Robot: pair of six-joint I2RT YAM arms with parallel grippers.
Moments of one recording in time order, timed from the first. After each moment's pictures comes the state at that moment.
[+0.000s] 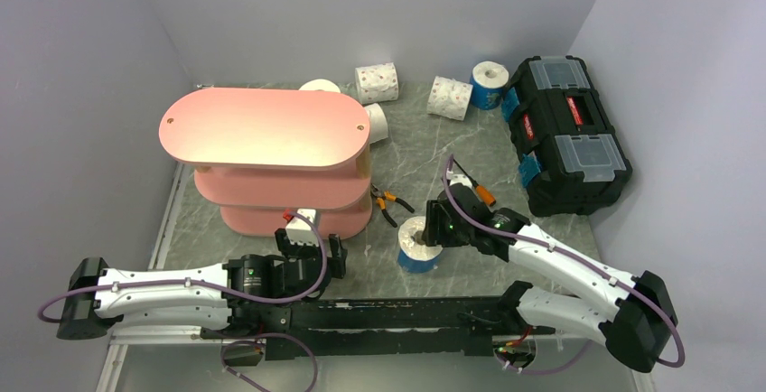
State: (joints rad) left arm -1.41 0.77 0.49 -0.57 -0.86 -1.03; right arm 0.78 1.00 0.66 -0.58 0.12 0.68
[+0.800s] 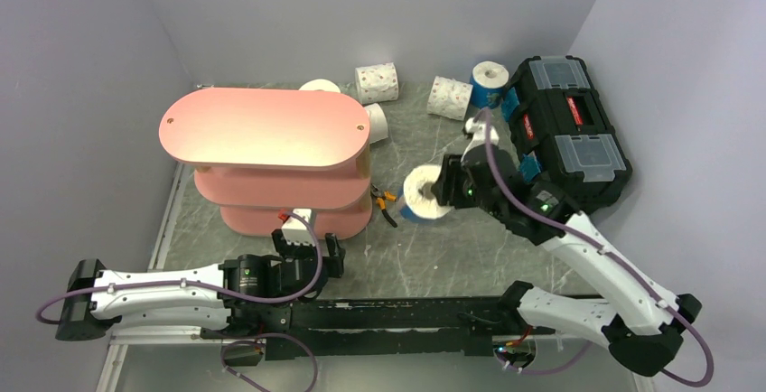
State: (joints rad) left arm -1.41 0.74 0.49 -0.60 -0.86 -1.06; right arm 0.78 0.96 1.10 -0.83 0.26 0.58
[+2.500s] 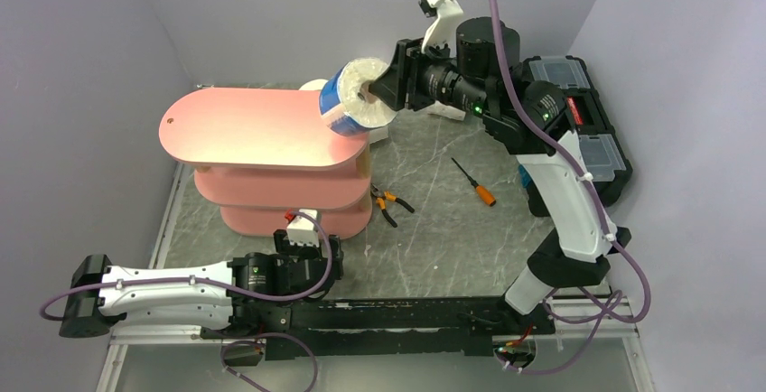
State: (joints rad) left arm -1.41 0.82 0.53 -0.66 -0.85 -1.08; right arm 0.78 1.62 2.39 -0.99 -0.03 0.35
